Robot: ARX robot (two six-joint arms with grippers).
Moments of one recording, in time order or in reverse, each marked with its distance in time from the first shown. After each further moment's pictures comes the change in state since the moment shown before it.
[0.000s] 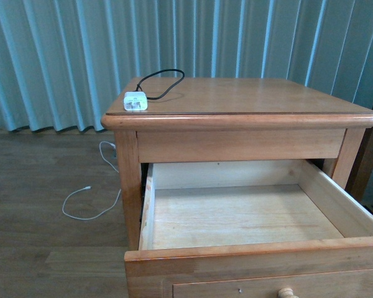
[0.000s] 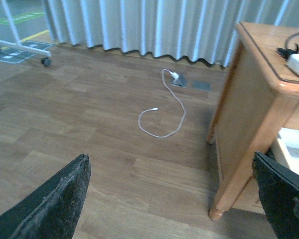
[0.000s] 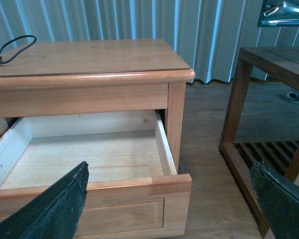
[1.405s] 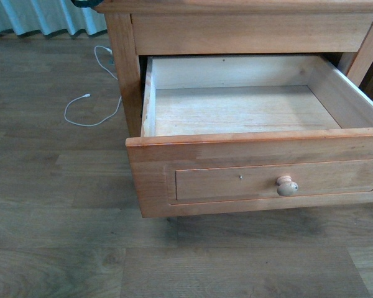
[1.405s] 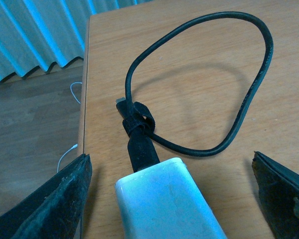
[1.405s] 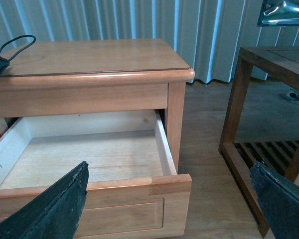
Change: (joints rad) left arm -0.074 1.462 1.264 0.107 0.267 0.225; right arm 0.000 0.000 0.000 0.000 0.000 0.000
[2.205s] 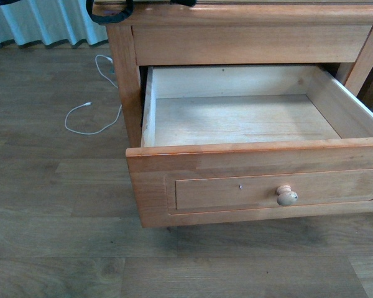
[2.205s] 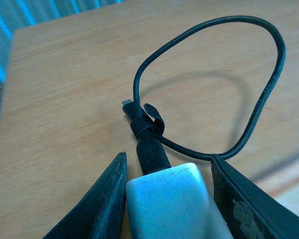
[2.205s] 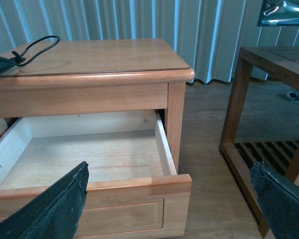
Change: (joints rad) left arm -0.077 -0.097 -0.126 0.042 0.179 0.008; right arm 0.000 0.000 0.000 0.000 0.000 0.000
